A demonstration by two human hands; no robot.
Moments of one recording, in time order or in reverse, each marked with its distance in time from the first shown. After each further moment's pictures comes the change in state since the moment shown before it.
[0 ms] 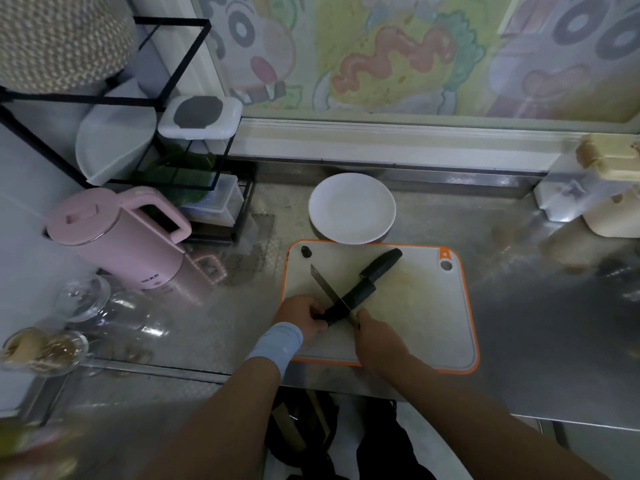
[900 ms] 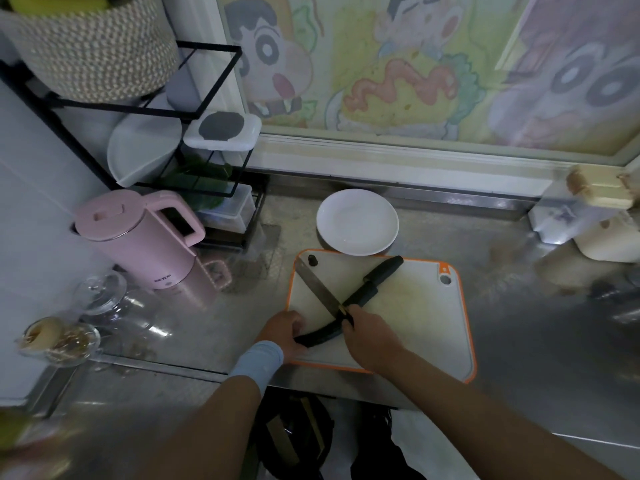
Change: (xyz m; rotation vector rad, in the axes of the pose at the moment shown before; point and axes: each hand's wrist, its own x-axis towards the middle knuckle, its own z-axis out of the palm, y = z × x) left_hand -0.034 -0.039 -0.014 0.014 0.000 0.027; right_hand -0.020 -0.046 -0.037 0.114 0.035 -0.133
